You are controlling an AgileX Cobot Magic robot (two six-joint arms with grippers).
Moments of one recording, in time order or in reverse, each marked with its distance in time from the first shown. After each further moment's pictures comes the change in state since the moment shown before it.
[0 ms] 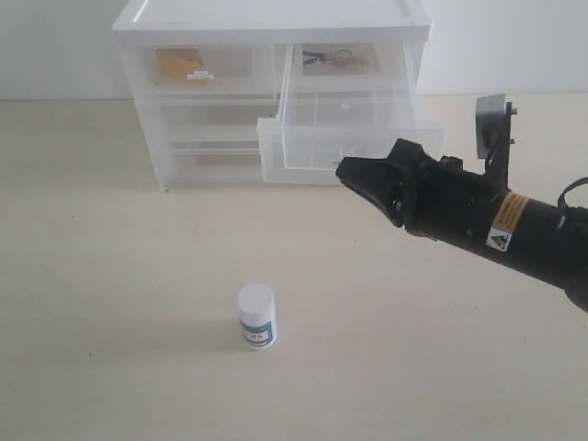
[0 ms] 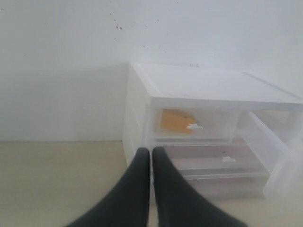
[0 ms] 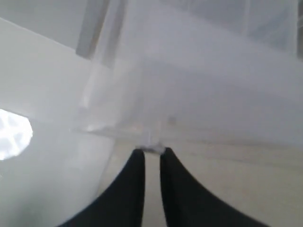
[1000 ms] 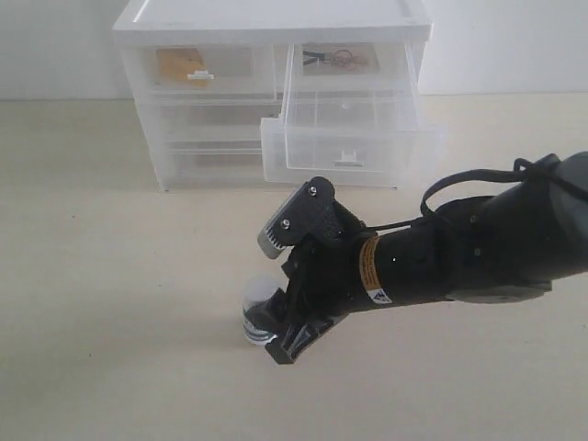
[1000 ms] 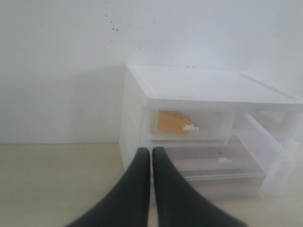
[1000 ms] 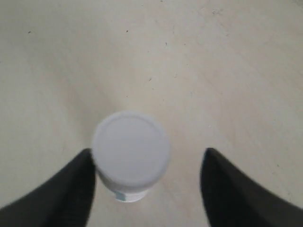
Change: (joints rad) left arm 0.000 0.000 0.000 0.000 -0.014 0.000; right arm 0.396 -0.004 -0.203 -0.213 0.789 -0.612
